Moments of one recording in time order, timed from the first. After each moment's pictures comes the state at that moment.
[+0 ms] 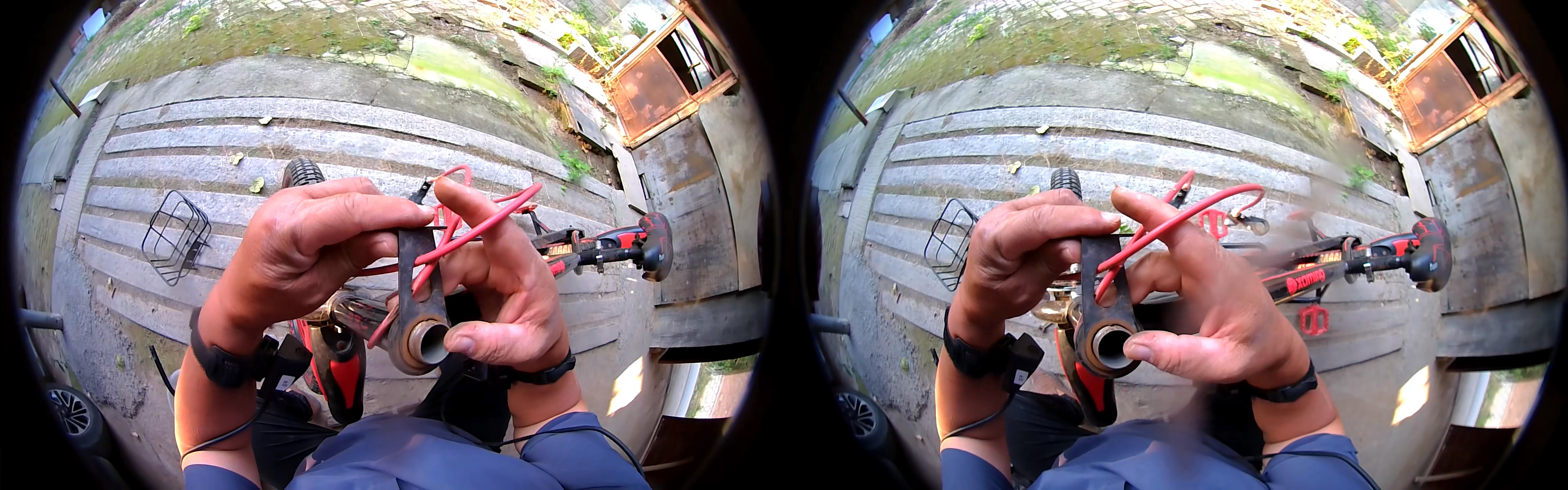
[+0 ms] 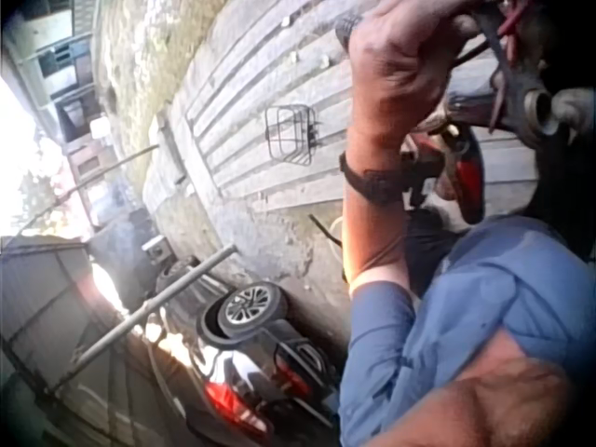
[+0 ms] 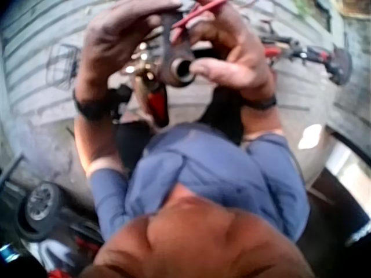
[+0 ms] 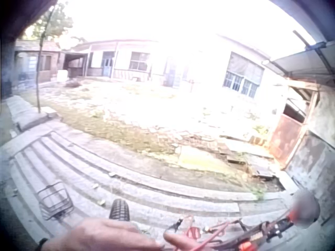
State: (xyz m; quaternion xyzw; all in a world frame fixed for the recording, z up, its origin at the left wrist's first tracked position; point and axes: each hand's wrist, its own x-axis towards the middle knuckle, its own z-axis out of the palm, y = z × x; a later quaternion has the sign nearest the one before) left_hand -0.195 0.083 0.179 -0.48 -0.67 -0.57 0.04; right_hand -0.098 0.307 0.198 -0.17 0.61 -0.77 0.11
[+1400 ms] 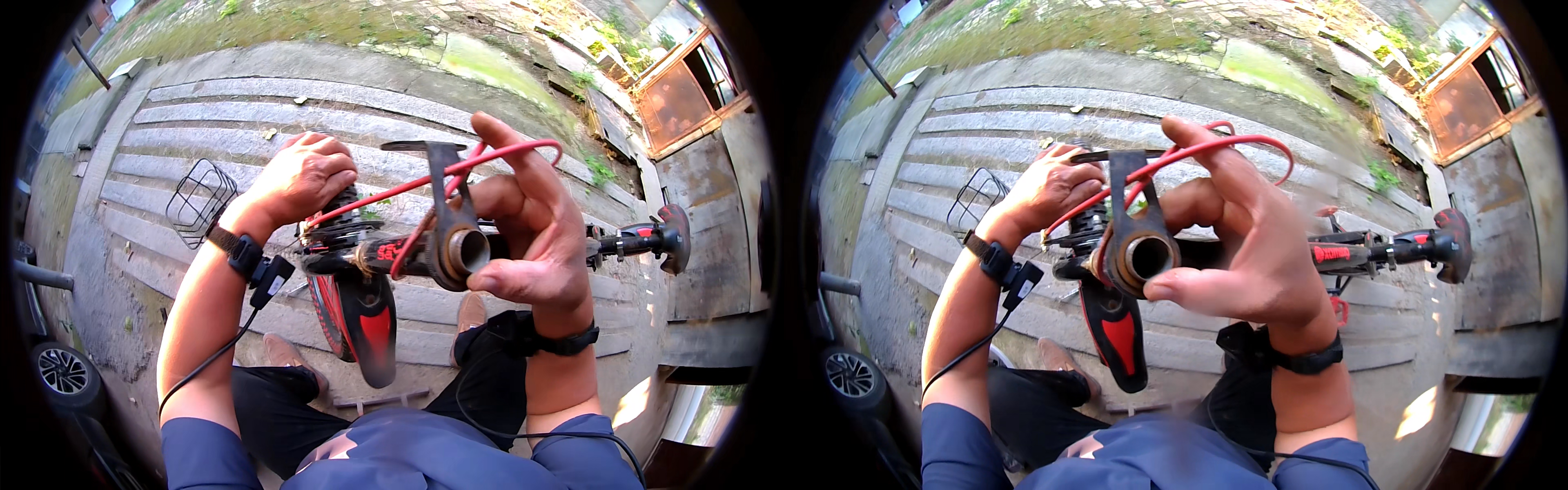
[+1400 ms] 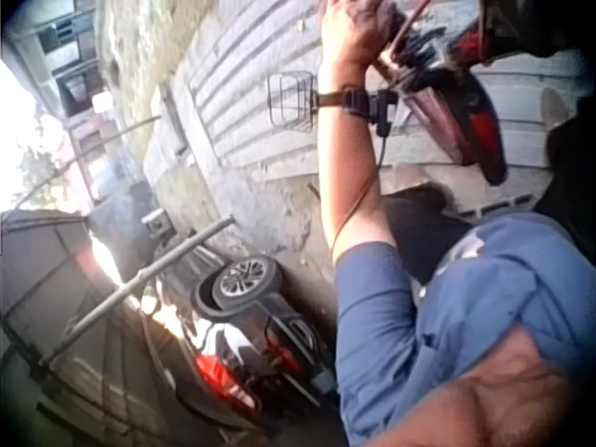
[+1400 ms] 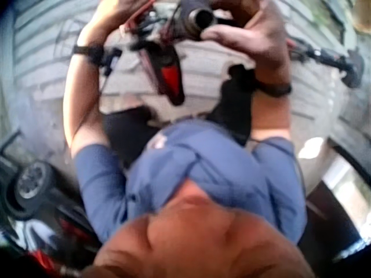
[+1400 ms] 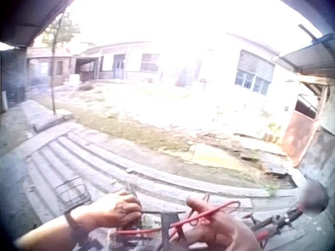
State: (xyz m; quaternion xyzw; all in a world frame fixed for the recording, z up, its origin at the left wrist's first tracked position) left_hand -0.232 0.026 0.085 -0.41 -0.88 -0.21 0.06; right_hand -0.099 0.303 0.196 -0.18 0.66 -0.73 0.05
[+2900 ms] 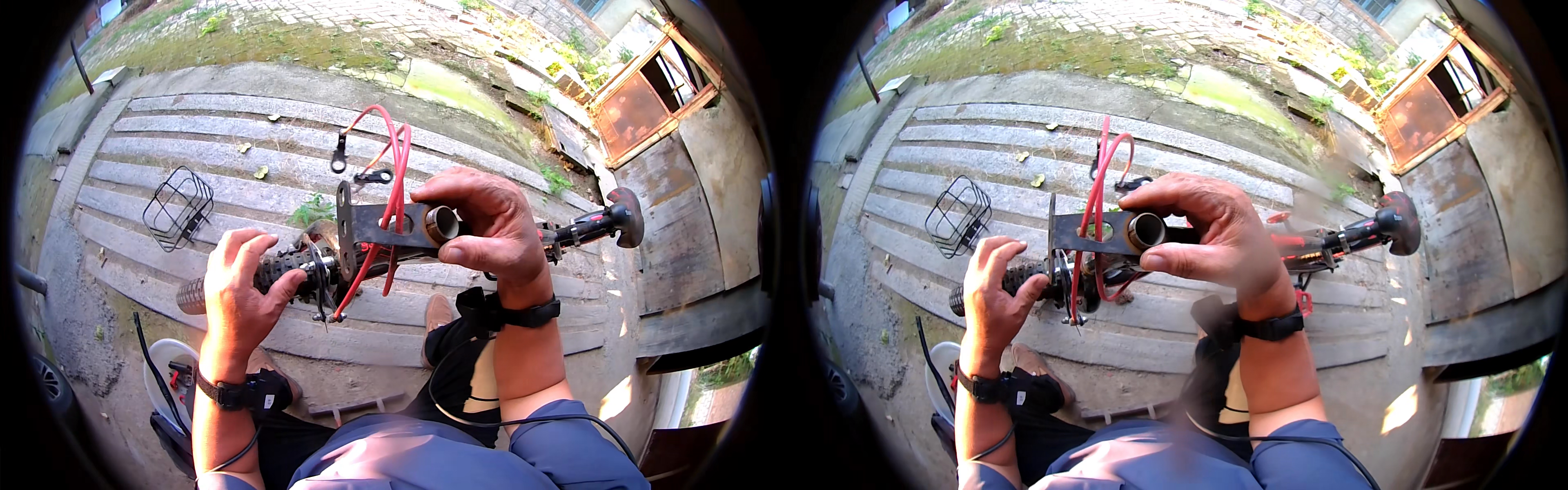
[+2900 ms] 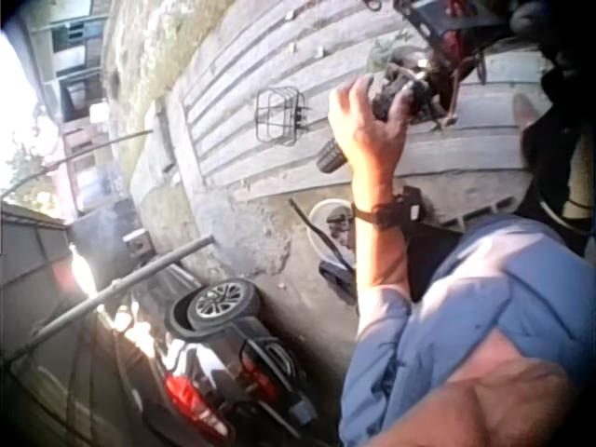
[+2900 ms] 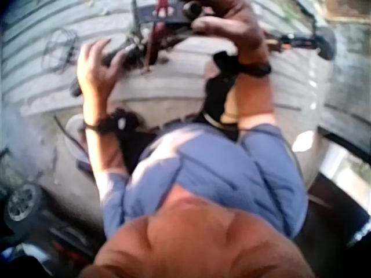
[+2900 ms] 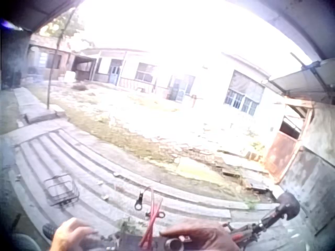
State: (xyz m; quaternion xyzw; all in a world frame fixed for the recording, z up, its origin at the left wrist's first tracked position) left_hand -0.040 -0.004 0.095 -0.20 -0.89 -0.35 0.24; right_hand -0.073 0.312 0.191 -0.32 0.71 -0.63 0.01
